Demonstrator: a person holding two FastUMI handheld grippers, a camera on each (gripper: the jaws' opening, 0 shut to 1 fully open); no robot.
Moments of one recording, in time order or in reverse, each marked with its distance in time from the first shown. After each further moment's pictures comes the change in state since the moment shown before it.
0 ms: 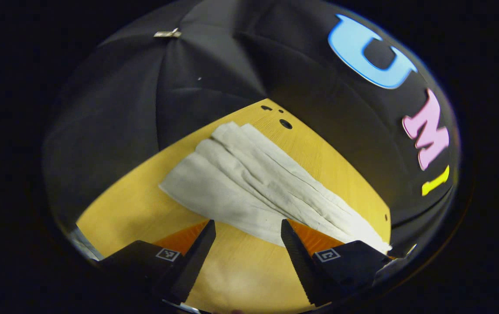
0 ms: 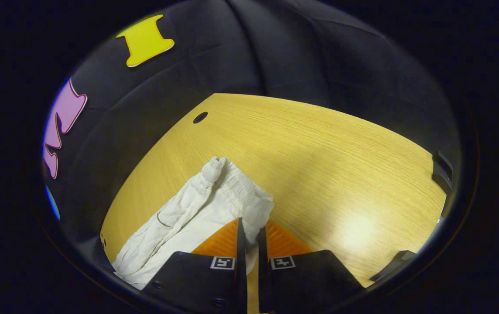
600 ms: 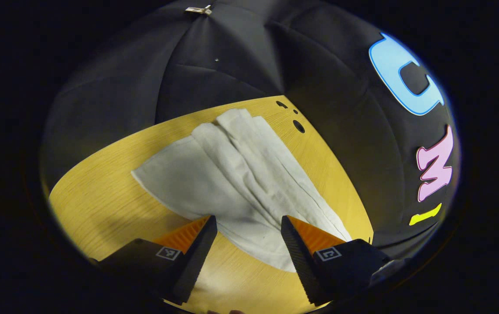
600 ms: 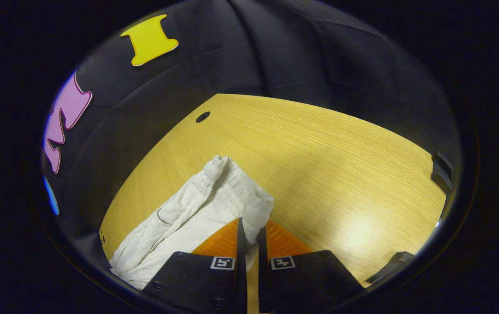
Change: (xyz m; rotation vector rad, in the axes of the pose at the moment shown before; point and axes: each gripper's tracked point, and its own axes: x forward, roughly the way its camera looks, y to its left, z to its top) left arm 0.065 -0.011 0.018 -0.118 0.016 -0.037; right arm -0.001 0.000 -0.001 -0.024 0.001 0.024
